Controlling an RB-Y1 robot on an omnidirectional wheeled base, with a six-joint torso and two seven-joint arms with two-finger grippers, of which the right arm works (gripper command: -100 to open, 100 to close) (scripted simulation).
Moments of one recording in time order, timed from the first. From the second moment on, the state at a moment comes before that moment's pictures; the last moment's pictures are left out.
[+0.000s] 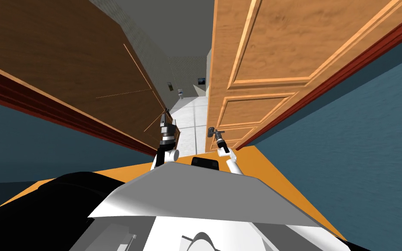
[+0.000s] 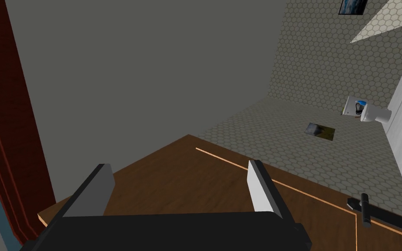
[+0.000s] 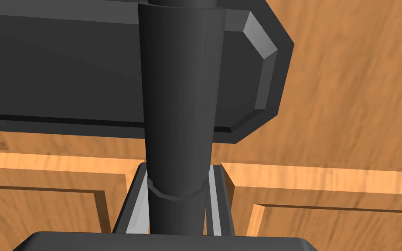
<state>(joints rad) -0.04 -0.07 0.24 -1.26 -0.02 -0.27 -0.05</state>
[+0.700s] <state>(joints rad) -0.08 -0.06 0.16 -1.20 -0.02 -0.30 -0.03</state>
